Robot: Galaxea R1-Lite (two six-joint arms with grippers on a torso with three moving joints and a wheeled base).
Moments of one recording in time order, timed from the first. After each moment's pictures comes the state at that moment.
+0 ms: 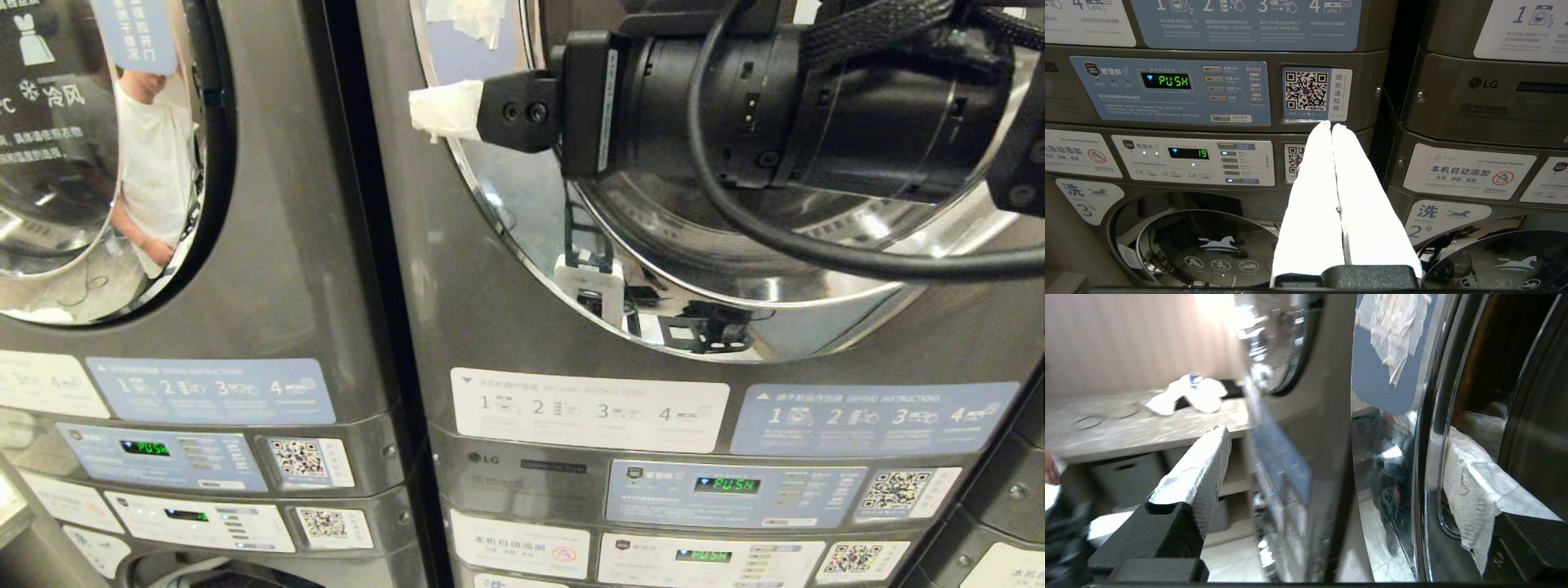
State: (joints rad) left arm 0.00 0.00 0.00 0.00 0.00 0.00; right arm 0.81 1.75 -1.69 -0.12 0.28 0.04
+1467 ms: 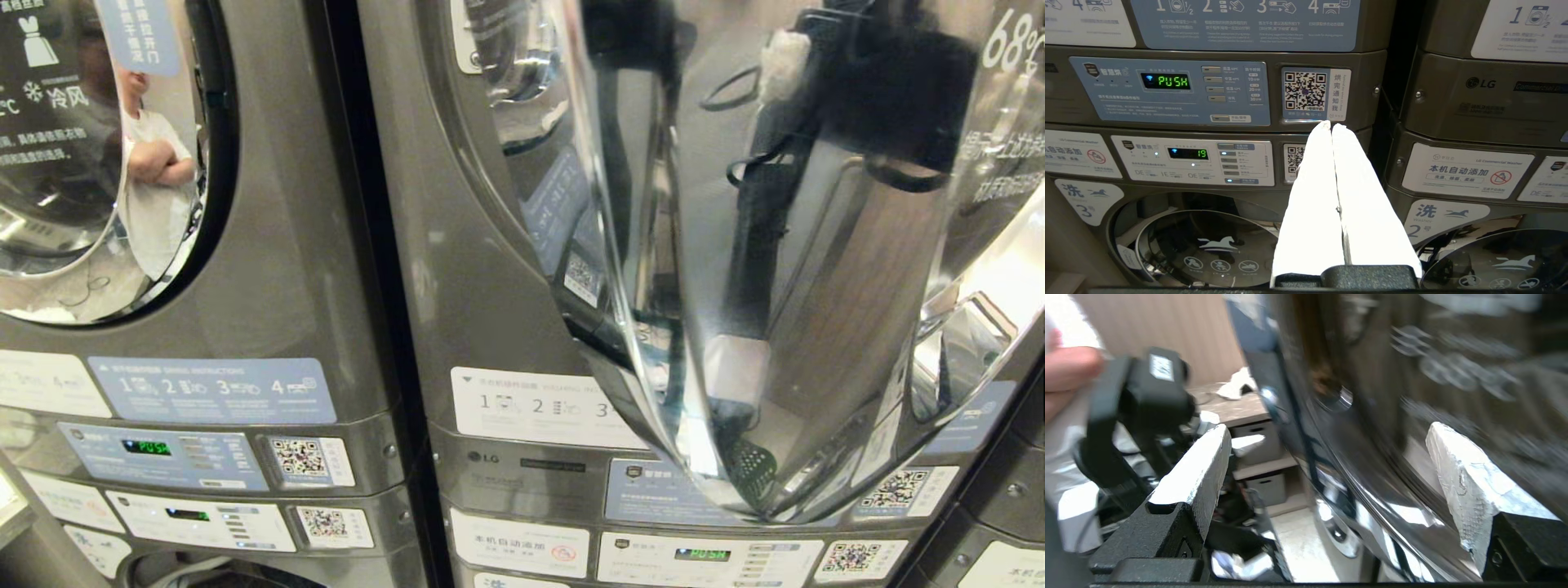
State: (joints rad) left arm -0.01 0.00 0.00 0.00 0.00 0.00; right arm 0.94 1.00 -1.24 0.19 0.17 0.17
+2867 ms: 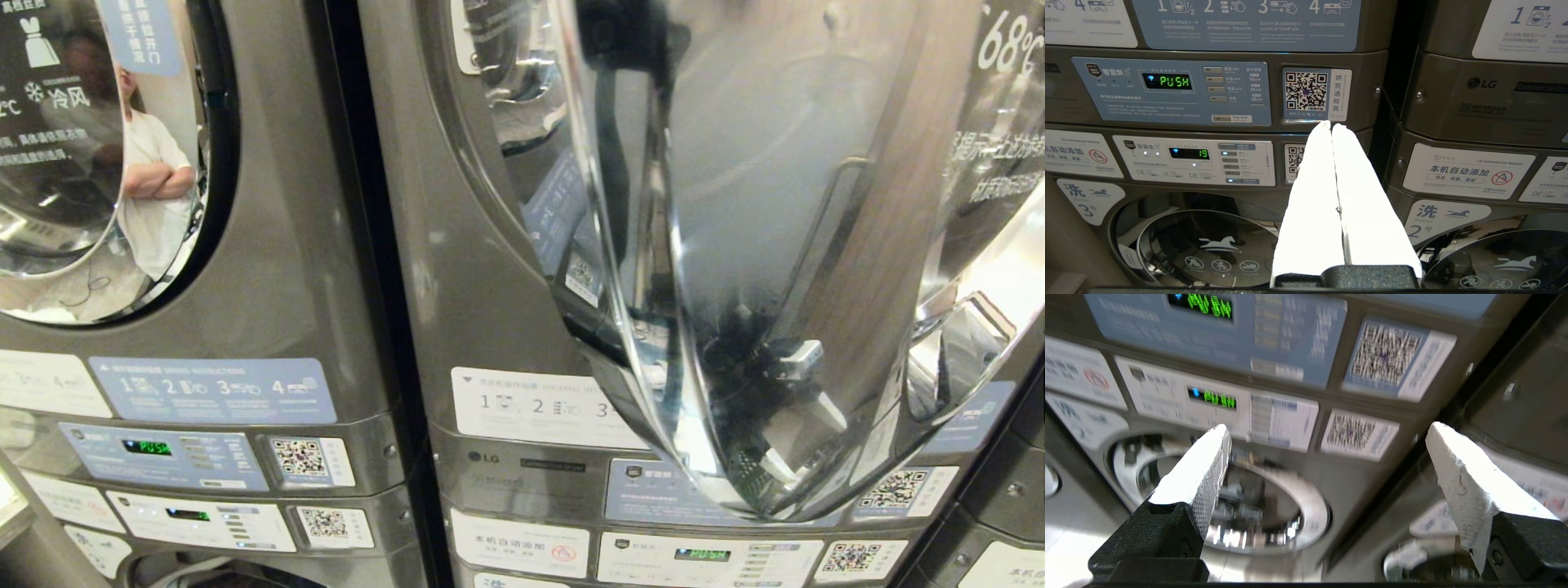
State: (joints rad) left arm 0.00 0.00 0.00 0.00 0.00 0.00; right arm 0.00 0.22 0.00 0.00 0.06 -0.18
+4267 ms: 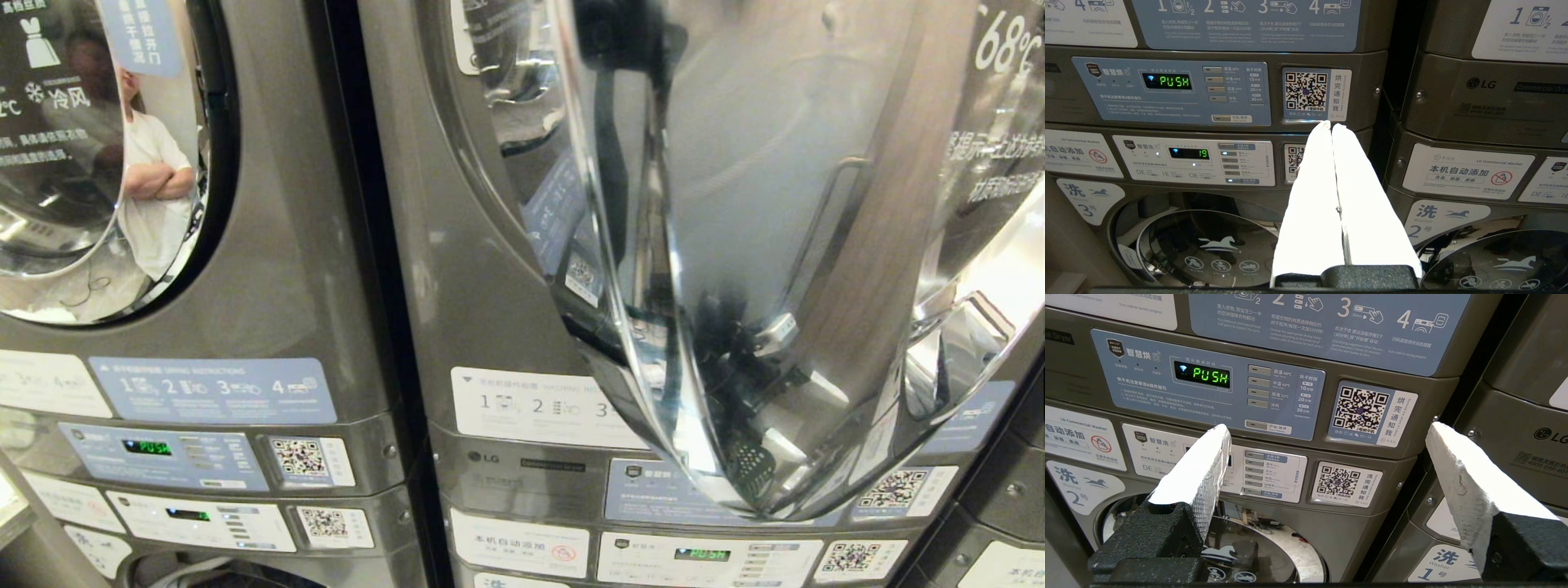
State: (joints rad) left arm 0.00 0.00 0.00 0.00 0.00 0.00; right arm 0.00 0.00 0.00 0.00 0.04 -0.14
